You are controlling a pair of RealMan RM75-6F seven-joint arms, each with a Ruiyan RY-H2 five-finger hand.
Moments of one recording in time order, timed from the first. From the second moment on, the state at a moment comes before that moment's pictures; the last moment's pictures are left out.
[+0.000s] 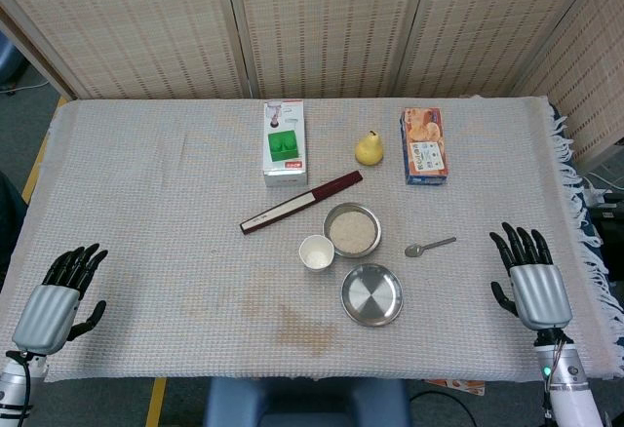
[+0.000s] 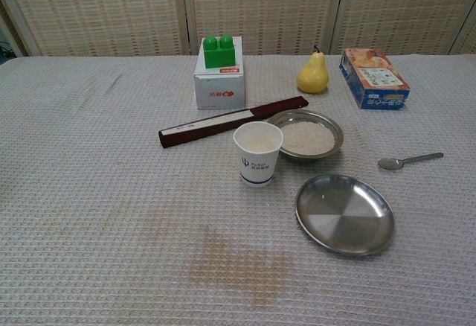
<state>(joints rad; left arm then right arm) -0.16 -1.19 0.00 -1.51 1.61 1.46 0.02 0.19 -1.27 0.03 -1.59 -1.40 1.43 -0.31</state>
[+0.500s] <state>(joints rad) -0.18 -1.19 0.01 -1.51 1.59 1.43 0.03 0.32 -1.38 0.09 -1.42 -1.41 1.27 -0.32</state>
